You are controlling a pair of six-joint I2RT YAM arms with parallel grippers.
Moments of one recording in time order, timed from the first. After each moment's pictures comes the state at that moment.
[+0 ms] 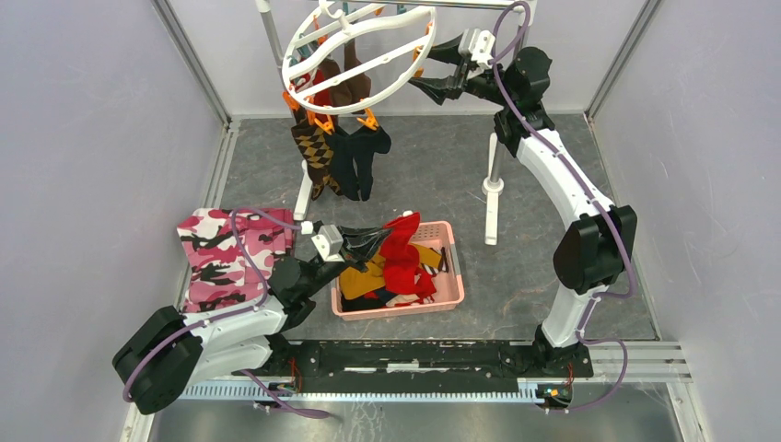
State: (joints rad) left arm -0.79 1.02 0.22 1.21 0.19 -0.08; right arm 0.31 1.82 1.77 0.45 -0.93 -0.19
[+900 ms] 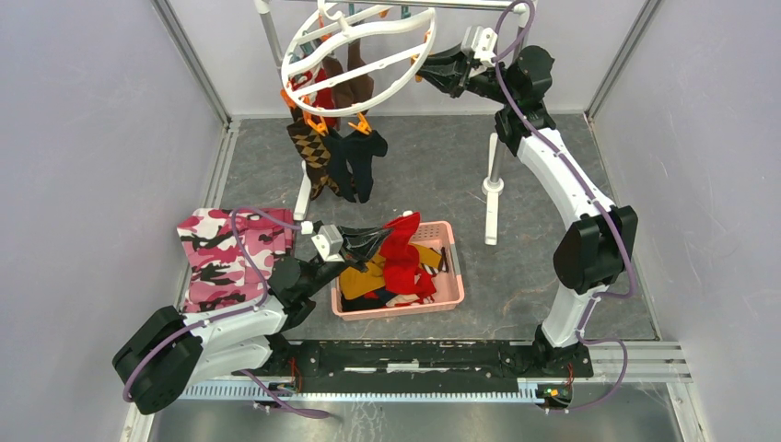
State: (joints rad) left arm -0.79 1.02 0.22 1.21 0.19 -0.08; right arm 0.31 1.83 1.78 0.47 -0.95 -0.16
